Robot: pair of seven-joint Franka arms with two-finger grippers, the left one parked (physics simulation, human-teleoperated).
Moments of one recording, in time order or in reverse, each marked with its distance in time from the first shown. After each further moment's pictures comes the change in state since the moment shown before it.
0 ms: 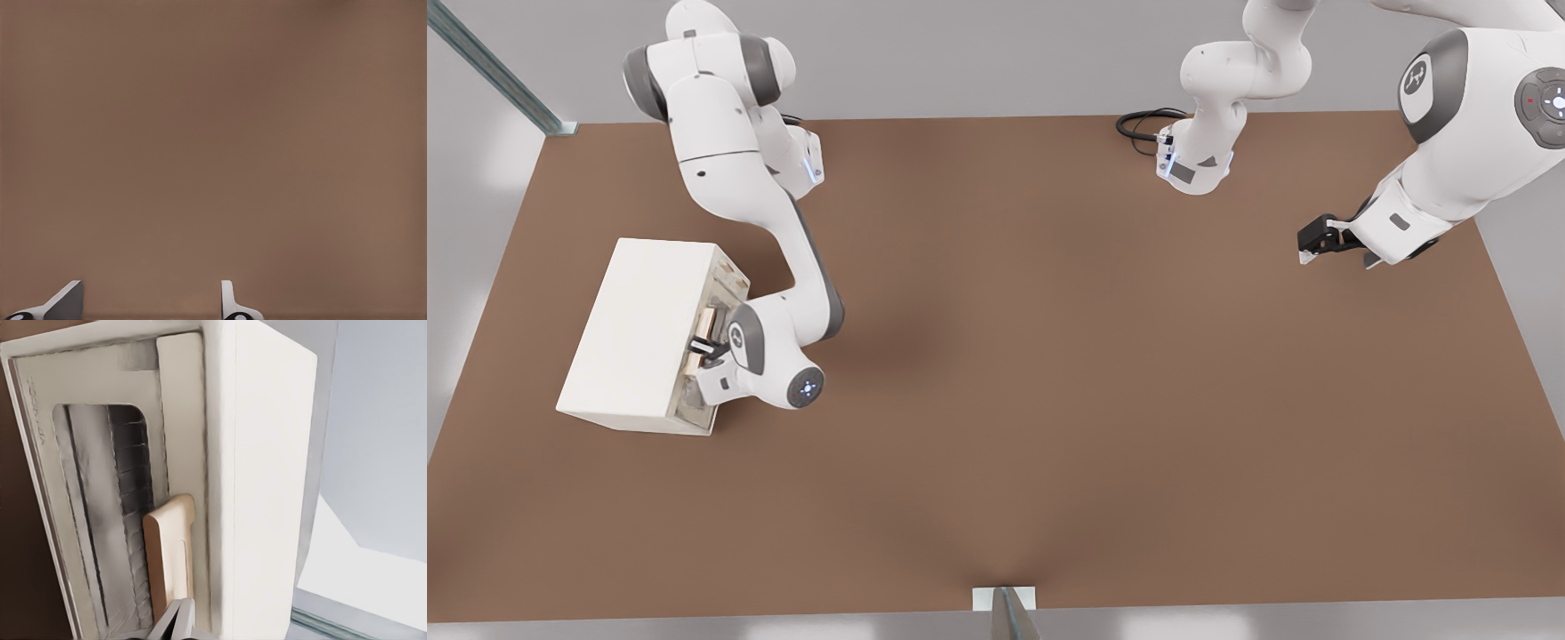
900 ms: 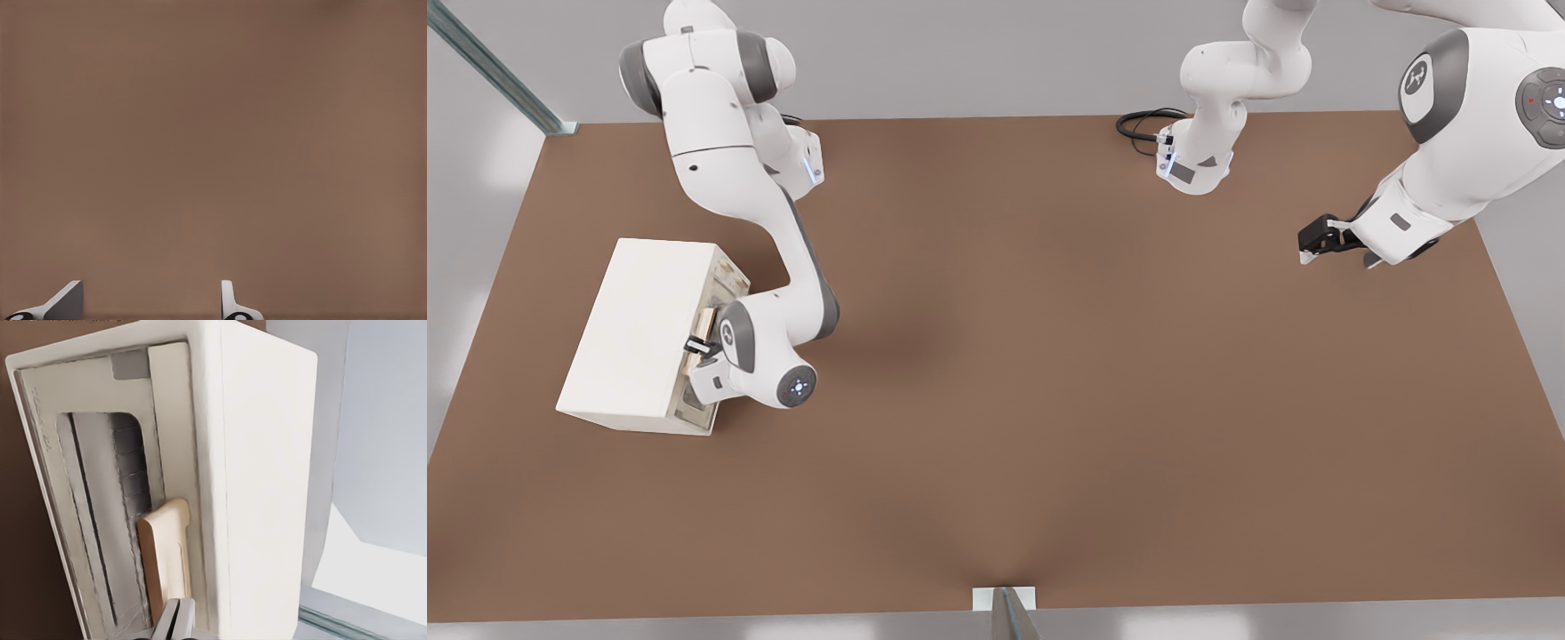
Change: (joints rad) arm -0.004 -0.019 -0.009 0.004 0.025 0.019 0.003
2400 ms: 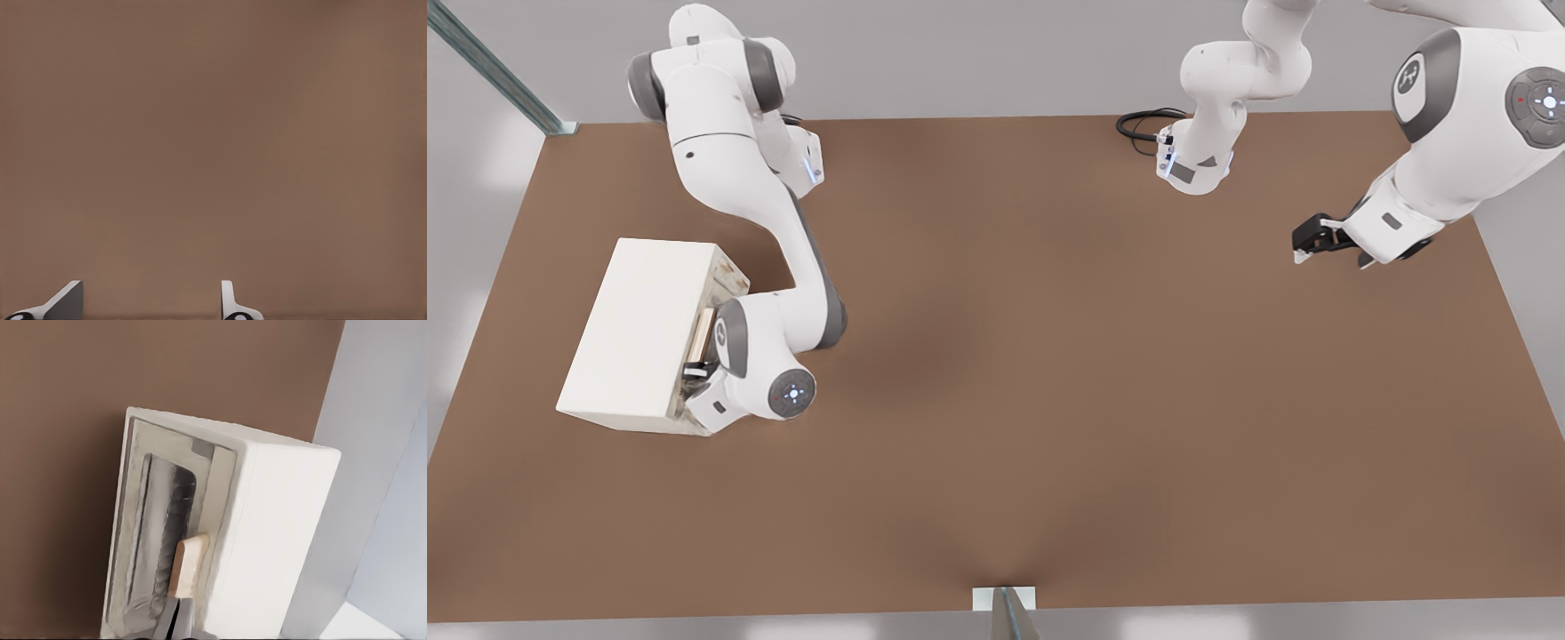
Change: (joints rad) arm 0.023 0.001 0.000 0.183 0.073 -0.048 -0.388
